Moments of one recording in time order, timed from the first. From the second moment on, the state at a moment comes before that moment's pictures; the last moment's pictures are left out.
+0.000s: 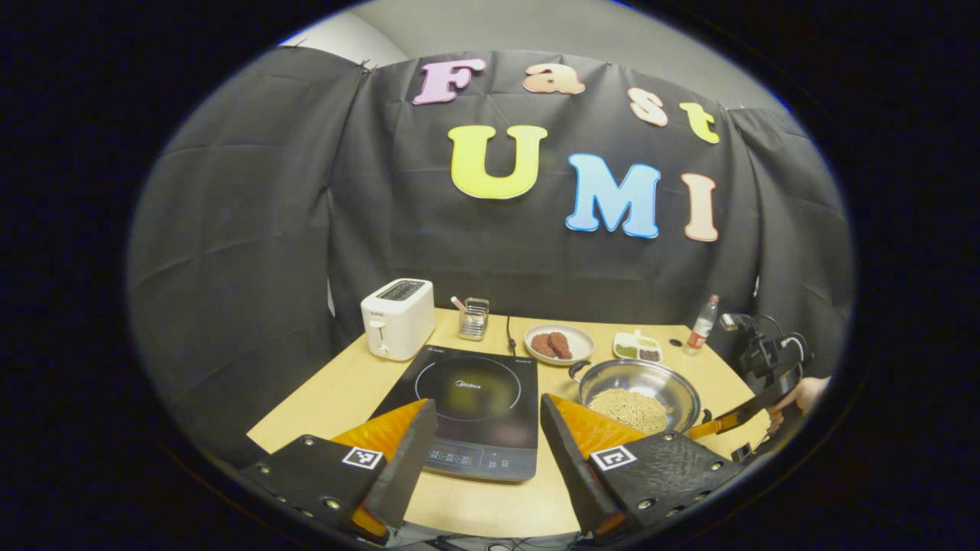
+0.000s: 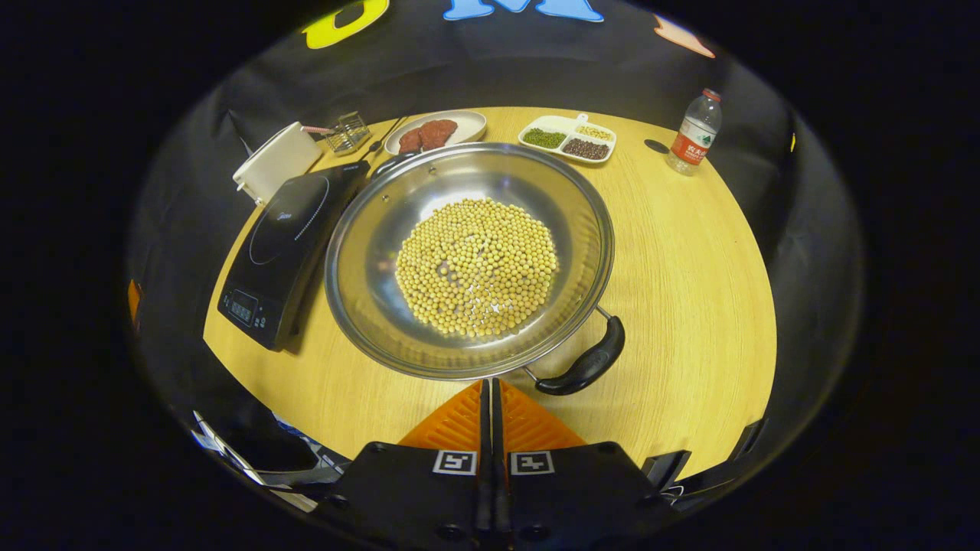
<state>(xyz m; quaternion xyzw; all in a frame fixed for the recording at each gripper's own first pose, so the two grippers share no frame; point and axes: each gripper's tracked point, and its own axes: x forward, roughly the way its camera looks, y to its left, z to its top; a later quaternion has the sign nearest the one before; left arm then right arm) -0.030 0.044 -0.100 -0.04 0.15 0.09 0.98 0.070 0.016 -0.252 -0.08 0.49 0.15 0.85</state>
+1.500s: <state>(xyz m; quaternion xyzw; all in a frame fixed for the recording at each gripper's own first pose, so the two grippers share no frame) -0.003 -0.092 -0.097 -0.05 0.18 0.14 0.97 0.143 -0.054 -0.258 -0.10 0.50 0.22 0.83</state>
